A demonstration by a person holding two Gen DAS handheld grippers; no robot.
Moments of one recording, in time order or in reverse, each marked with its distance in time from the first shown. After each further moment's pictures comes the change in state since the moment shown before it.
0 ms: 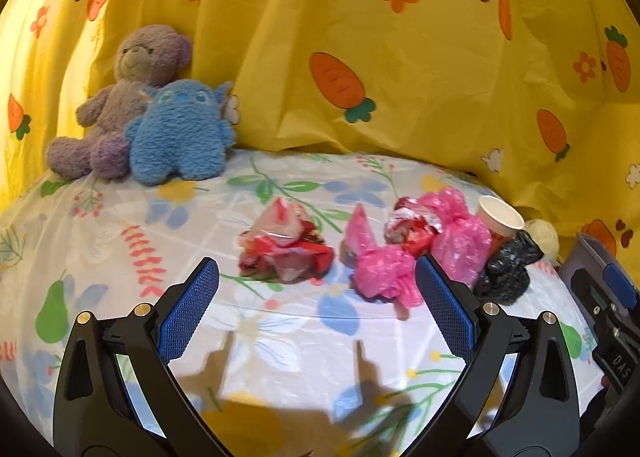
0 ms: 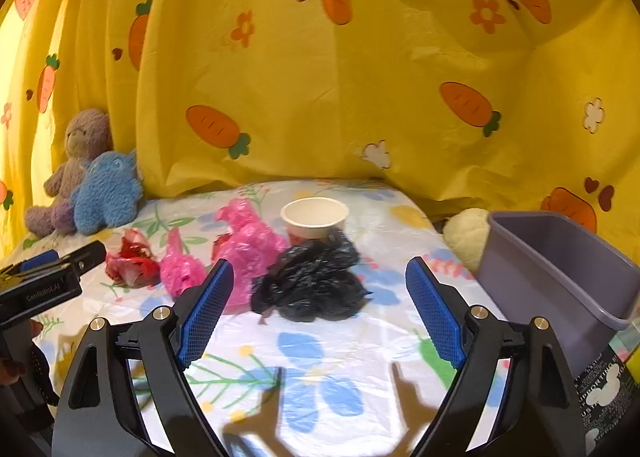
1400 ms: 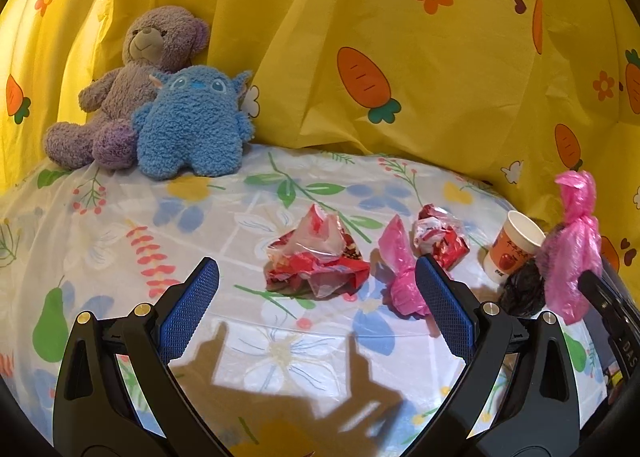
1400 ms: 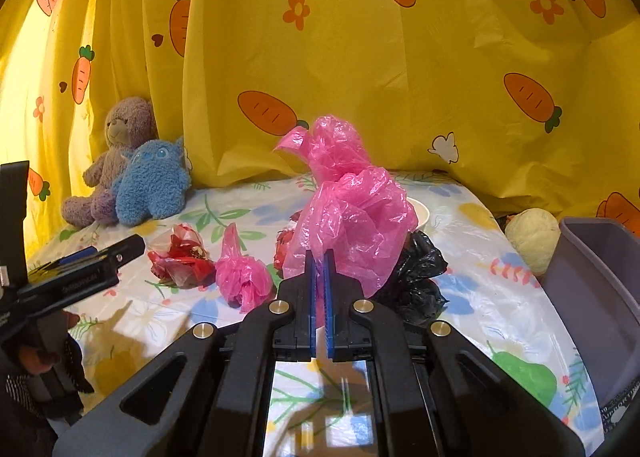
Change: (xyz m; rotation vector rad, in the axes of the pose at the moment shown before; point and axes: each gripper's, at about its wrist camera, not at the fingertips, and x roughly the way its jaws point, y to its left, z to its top) left arm 0.026 0.030 0.017 -0.041 0.041 -0.015; right arm 0.012 0.009 0.012 0.027 0.032 0.149
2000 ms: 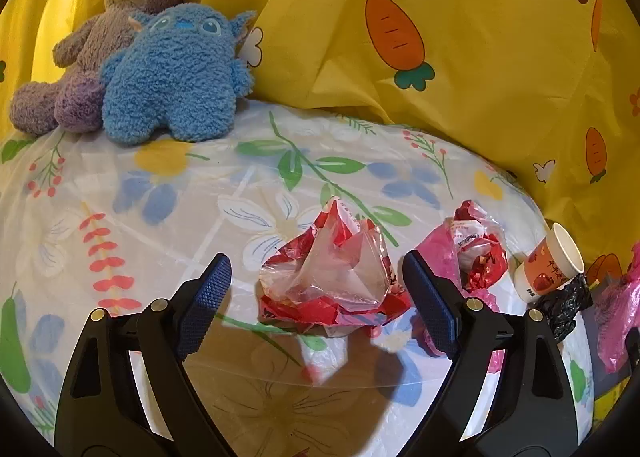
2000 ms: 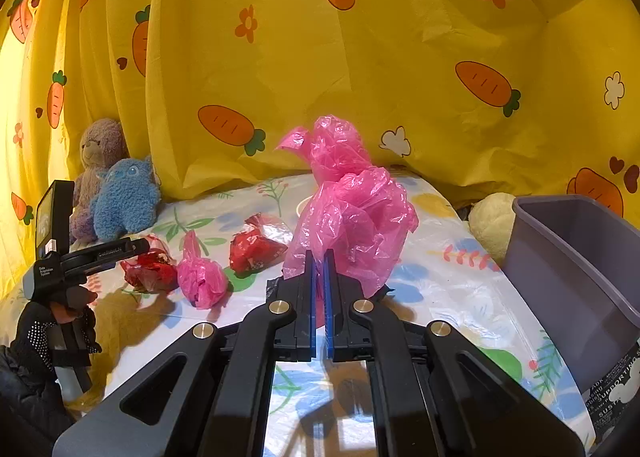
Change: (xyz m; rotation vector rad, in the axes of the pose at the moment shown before) left arm 0.086 0.013 0.013 -0.076 0.167 -0.027; right arm -0.018 -0.044 -0.011 0.084 -0.023 -0.086
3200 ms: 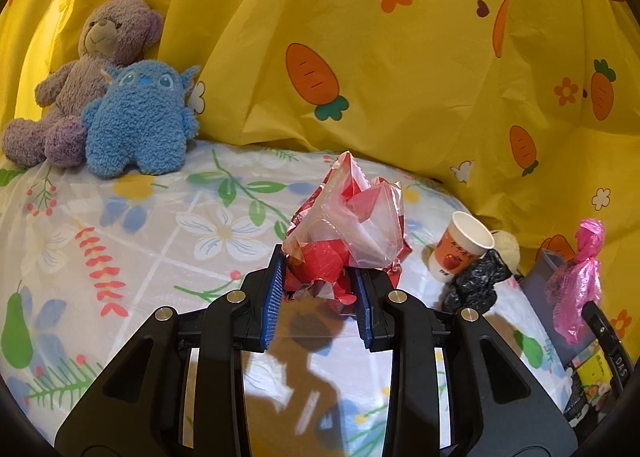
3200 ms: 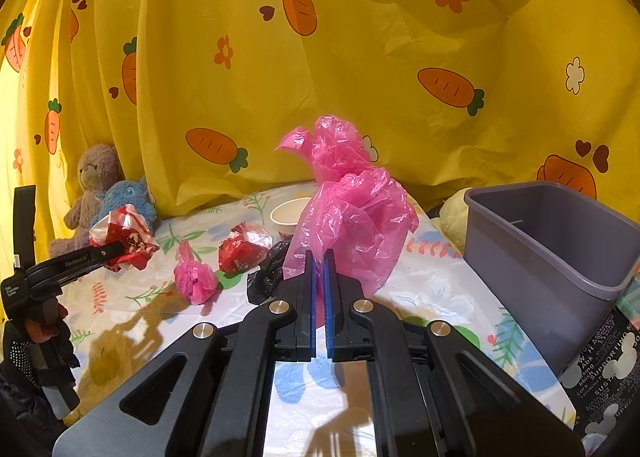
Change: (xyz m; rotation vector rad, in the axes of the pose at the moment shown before) left arm -0.089 -0.045 -0.027 0.098 -0.139 -0.172; right arm -0.049 -0.029 -0.008 0.068 -0.055 -0.016
